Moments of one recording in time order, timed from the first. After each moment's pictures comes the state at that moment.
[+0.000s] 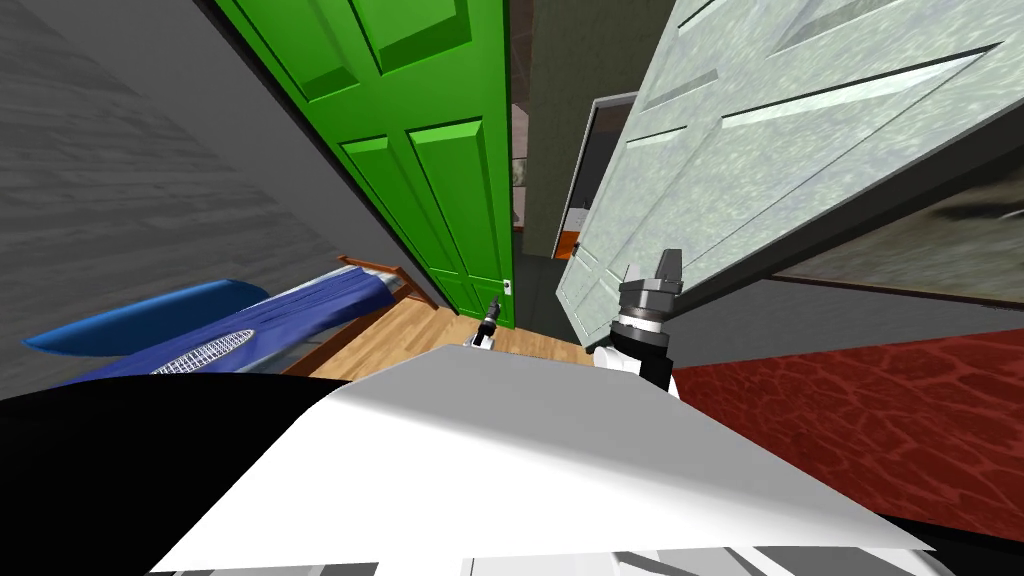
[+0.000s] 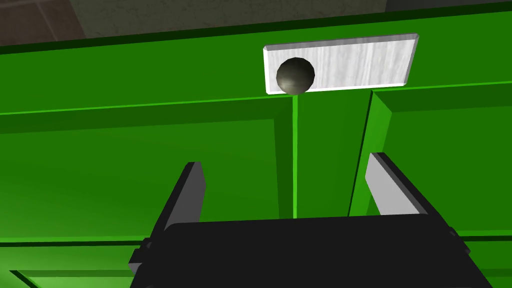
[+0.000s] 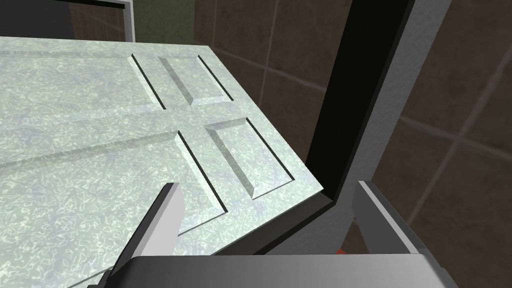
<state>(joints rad) -0.09 0.02 -0.09 -0.77 0.01 -0.76 0.01</state>
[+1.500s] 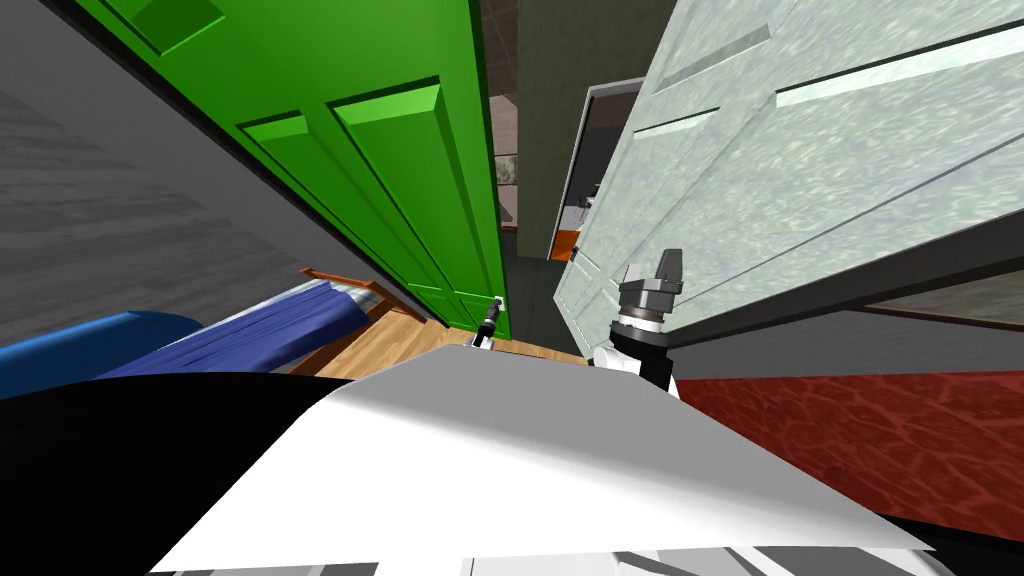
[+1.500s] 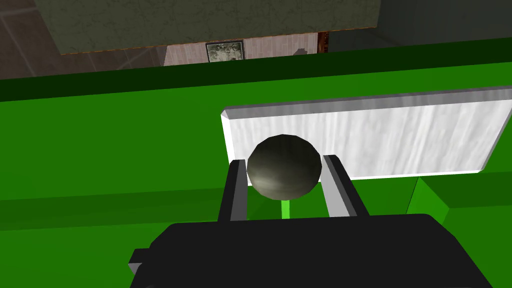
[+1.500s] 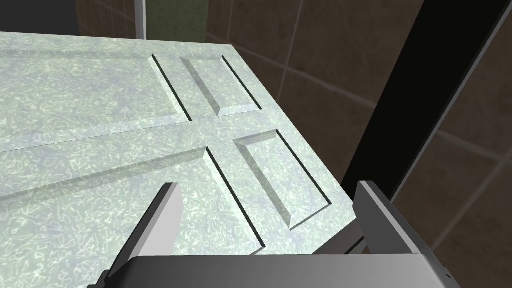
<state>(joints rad) -0.11 0.02 -0.08 -0.69 0.02 -0.79 0.01</state>
